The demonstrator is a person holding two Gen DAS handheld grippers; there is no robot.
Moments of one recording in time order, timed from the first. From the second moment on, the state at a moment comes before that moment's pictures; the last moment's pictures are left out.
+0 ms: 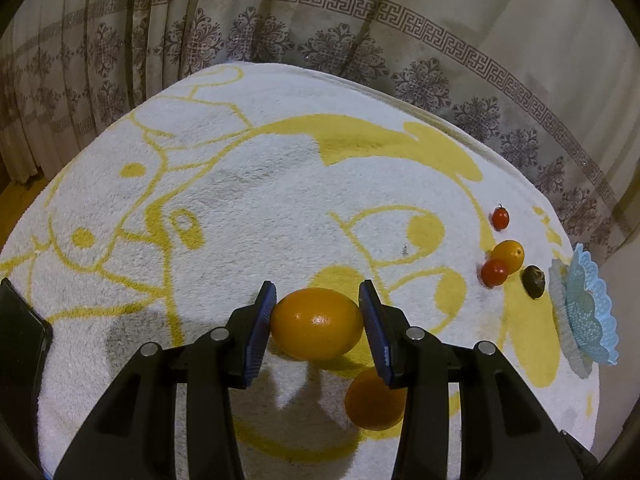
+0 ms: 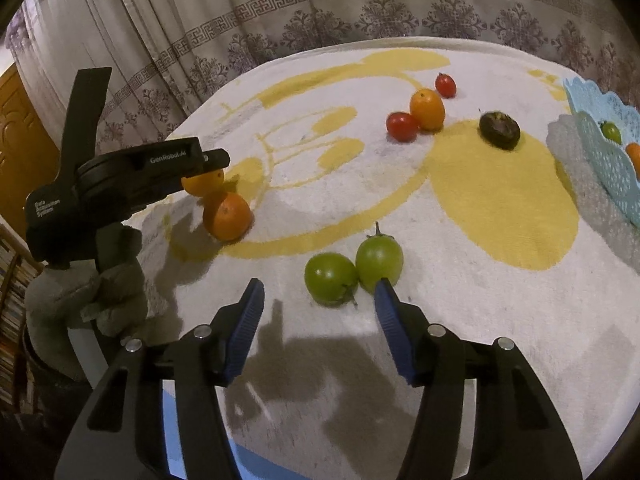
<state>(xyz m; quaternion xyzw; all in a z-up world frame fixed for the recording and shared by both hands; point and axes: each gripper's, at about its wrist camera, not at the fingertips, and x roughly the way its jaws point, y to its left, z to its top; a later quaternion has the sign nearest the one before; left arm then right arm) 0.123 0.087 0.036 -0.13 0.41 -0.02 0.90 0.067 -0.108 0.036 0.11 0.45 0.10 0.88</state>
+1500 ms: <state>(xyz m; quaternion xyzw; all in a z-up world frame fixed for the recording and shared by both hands) 0.123 0.084 0.038 -0.12 0.41 -0.03 0.91 0.089 -0.152 0.040 0.15 0.45 0.02 0.88</state>
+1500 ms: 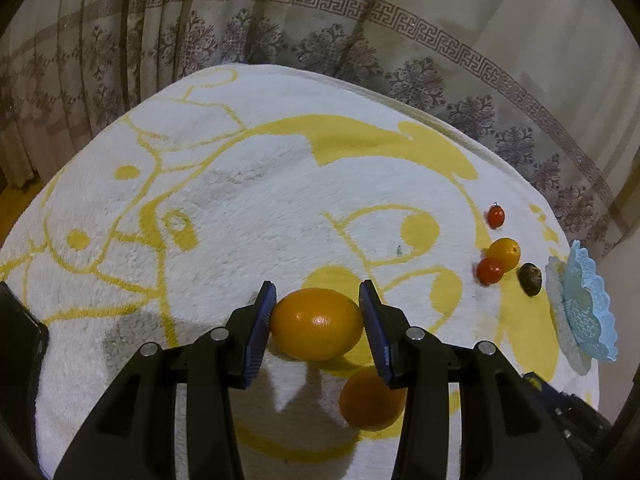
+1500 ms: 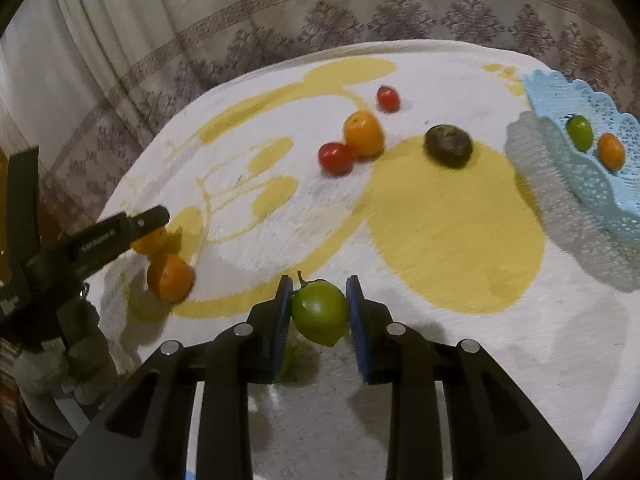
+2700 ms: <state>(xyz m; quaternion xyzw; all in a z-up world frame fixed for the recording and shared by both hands) 0.100 0.026 0.096 -0.05 0.35 -0.08 0.93 0.045 -0.236 0.091 0.22 0.35 -0.03 0.91</state>
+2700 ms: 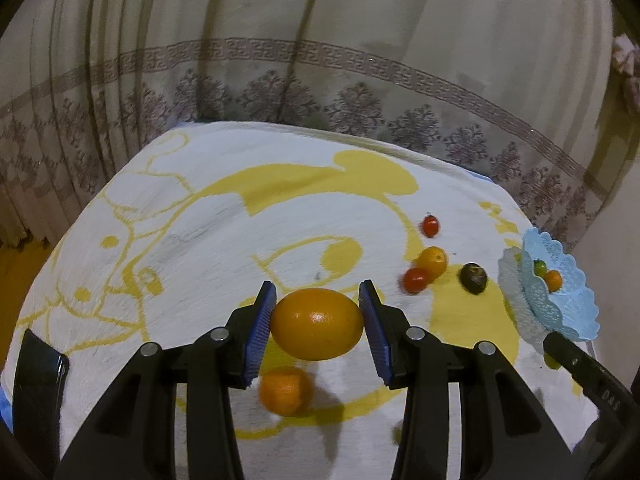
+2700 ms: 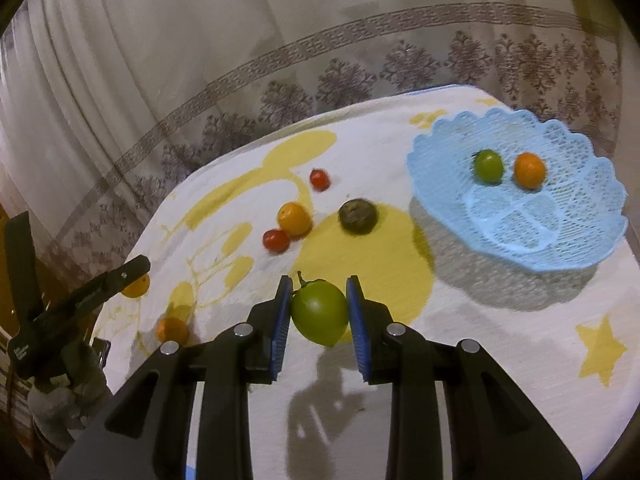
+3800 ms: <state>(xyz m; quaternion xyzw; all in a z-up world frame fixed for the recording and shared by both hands) 0.103 -0.168 0.128 0.03 0.34 -0.24 0.91 0.007 -0.383 0.105 0.25 0.29 -0.13 0.91</state>
